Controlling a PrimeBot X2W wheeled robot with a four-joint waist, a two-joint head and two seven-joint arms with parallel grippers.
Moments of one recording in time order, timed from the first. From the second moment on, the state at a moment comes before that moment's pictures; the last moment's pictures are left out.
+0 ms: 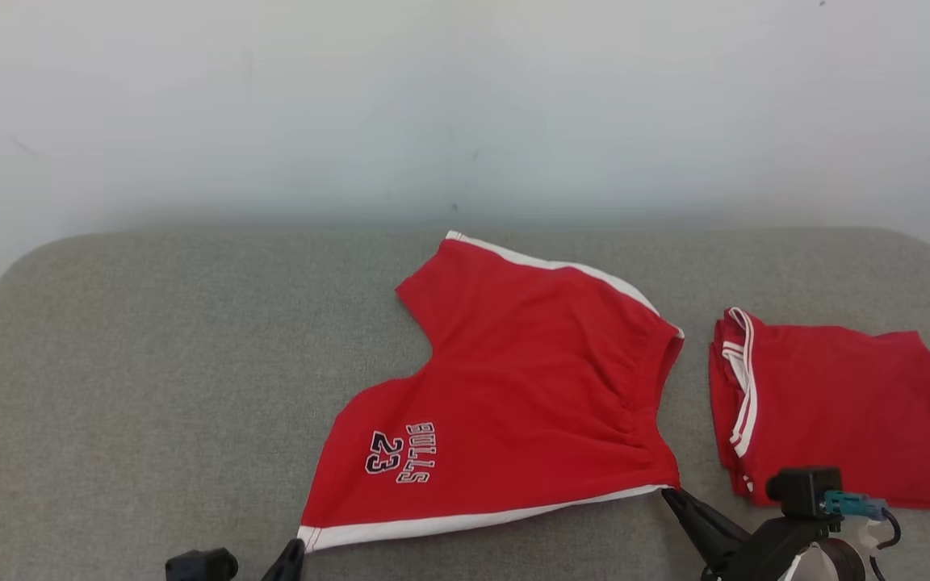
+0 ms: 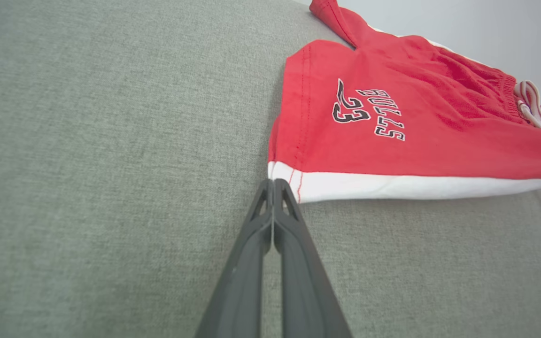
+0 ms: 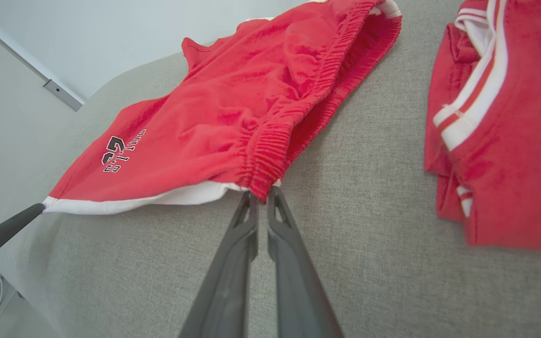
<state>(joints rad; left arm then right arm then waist) -0.24 0.18 -0.65 0.74 -0.70 -0.02 -0.25 -0.36 -0.41 0.93 0.59 1.20 0.12 -0.25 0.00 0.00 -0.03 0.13</state>
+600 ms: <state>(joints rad) -0.13 0.21 -0.66 0.61 -0.69 0.01 -0.25 -0.23 -0.45 0.89 0.54 1.16 0.10 -0.25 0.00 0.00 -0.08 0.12</state>
